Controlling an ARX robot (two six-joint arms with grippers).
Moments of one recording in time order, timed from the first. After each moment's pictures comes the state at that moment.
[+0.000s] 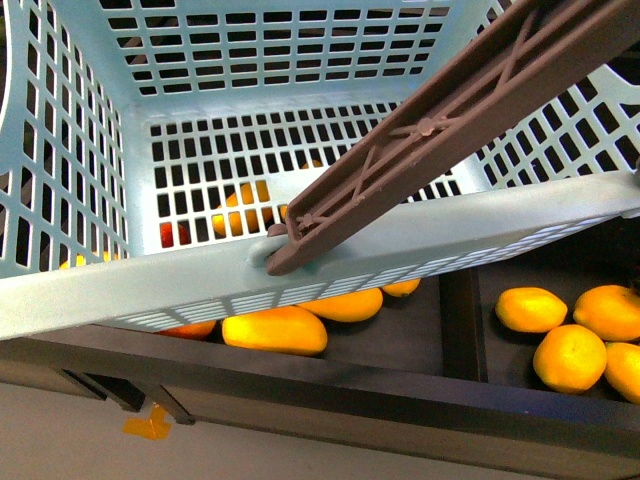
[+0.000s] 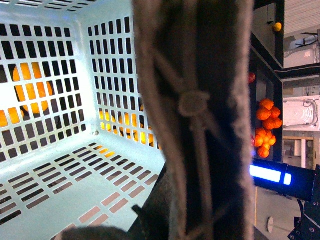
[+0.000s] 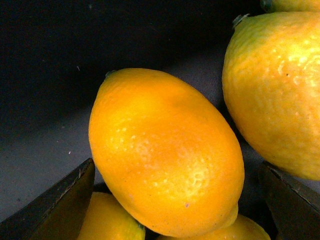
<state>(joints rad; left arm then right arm) -0.63 1.60 1.38 -0.37 0.26 -0.91 -0.37 2.53 1.15 0.39 0.04 0.19</state>
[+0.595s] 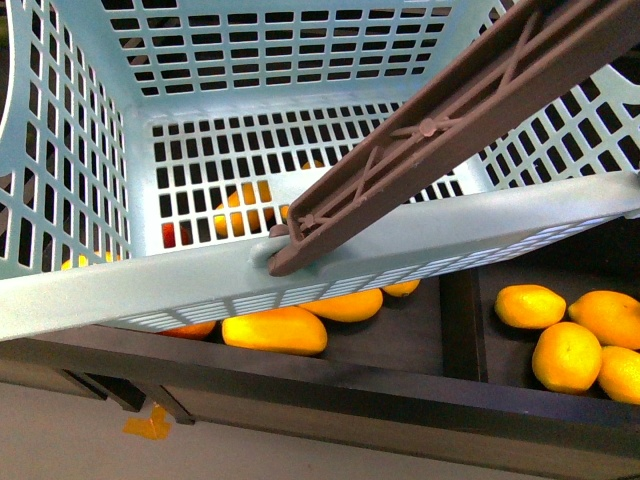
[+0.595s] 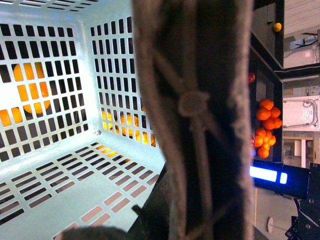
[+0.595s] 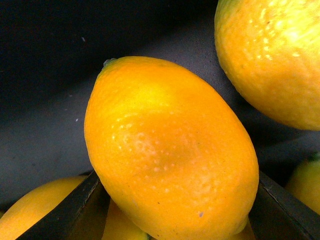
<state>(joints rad) -0.63 1.60 1.38 -0.37 0.26 -0.91 -0.41 2.41 0.98 0.48 -0.09 0.19</state>
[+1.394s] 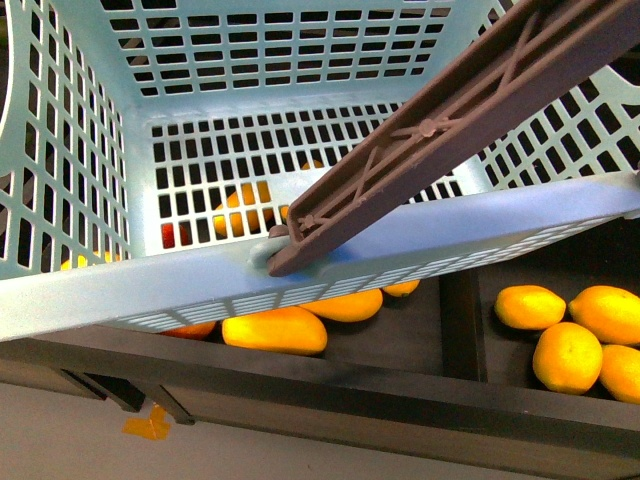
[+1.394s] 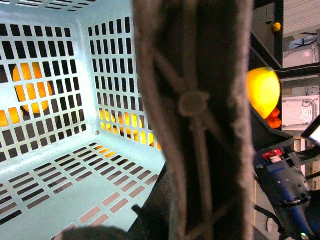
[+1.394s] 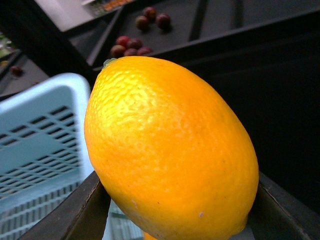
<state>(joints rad) -0.63 1.60 1.38 -0.37 0.26 -0.91 -0.13 1.32 0.69 0.40 -0.31 0.30</state>
